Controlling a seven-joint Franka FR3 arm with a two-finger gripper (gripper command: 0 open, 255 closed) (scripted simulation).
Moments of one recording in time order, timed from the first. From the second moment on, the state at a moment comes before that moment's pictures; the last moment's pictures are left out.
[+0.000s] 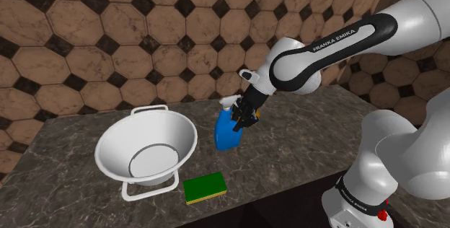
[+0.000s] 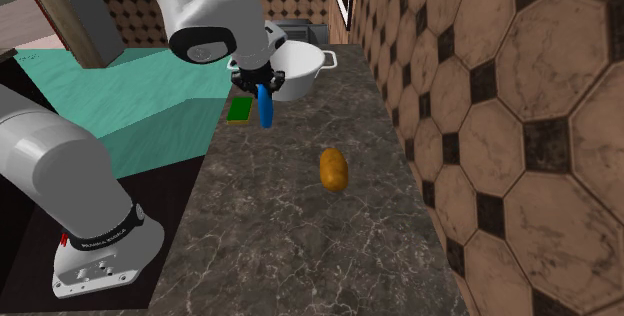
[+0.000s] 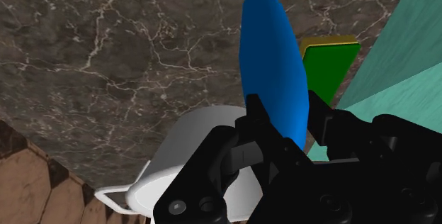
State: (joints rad) arm 0.66 -0.39 -0.33 -2.74 0.48 2.63 -1.24
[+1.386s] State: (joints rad) arm 0.77 -0.28 -0.41 -2.76 0.64 2.75 -1.40
